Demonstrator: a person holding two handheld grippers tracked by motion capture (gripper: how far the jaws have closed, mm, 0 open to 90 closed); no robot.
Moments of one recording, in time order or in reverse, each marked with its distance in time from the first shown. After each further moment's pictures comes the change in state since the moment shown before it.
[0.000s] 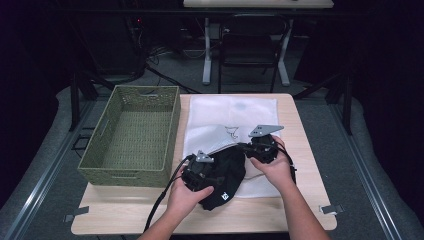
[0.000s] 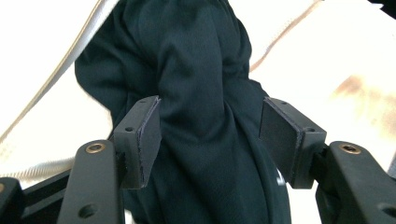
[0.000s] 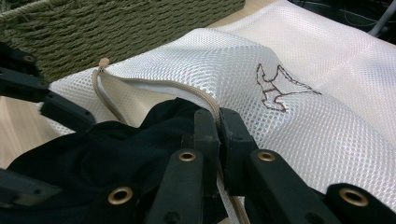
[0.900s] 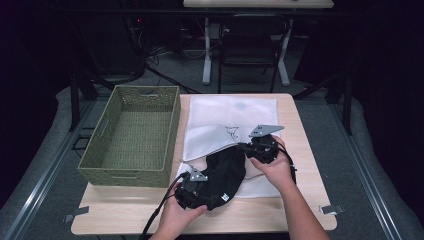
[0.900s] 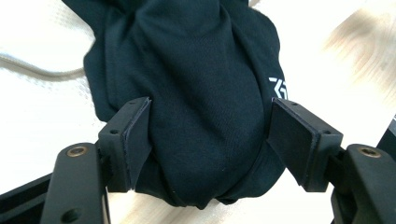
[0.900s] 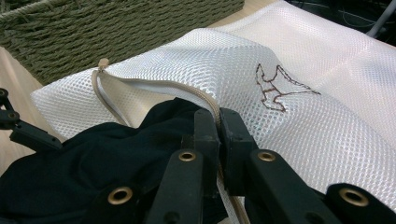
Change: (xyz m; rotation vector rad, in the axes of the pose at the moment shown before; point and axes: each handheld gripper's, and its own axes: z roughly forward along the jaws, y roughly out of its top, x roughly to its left) left arm -0.010 -0.046 0.001 0.061 0.014 -0.003; right arm 0.000 0.000 -0.001 -0.003 -0.003 -0.004
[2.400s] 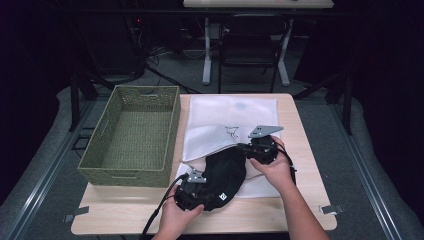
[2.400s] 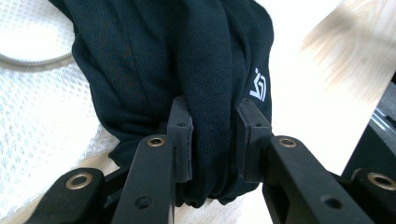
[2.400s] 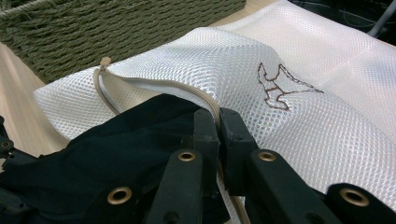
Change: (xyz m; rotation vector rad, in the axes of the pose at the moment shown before) left arm 0.004 -0.005 0.001 -0.020 -0.074 -0.011; right arm 0.003 0.000 0.000 0.005 0.000 -0.006
